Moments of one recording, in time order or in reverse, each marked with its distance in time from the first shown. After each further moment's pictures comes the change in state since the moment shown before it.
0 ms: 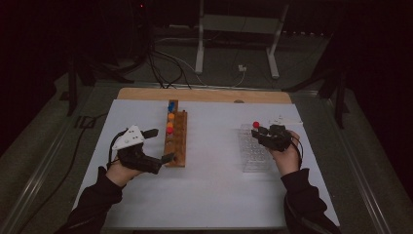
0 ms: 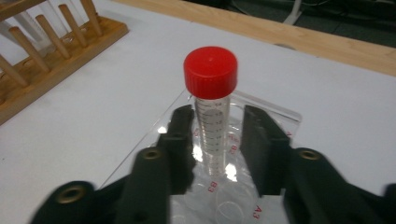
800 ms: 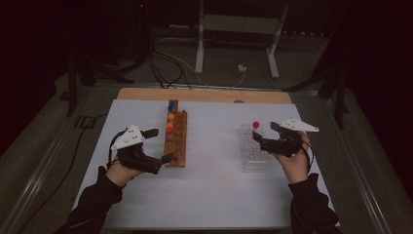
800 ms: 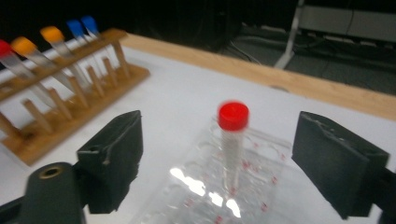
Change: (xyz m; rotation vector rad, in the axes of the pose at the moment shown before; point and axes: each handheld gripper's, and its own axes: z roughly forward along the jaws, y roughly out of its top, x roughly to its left) left arm -0.001 0.001 0.000 -0.010 -0.018 0.005; right arm 0.018 0.007 -0.047 -0.152 -0.007 0.001
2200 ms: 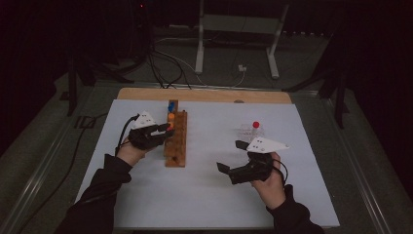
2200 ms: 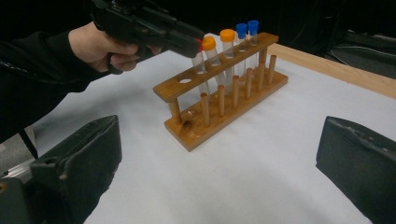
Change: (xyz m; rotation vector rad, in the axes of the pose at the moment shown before) left arm 0.052 -0.006 0.049 0.130 0.118 -0.016; right arm 0.116 0.006 -0.016 -0.001 0.350 -0.094
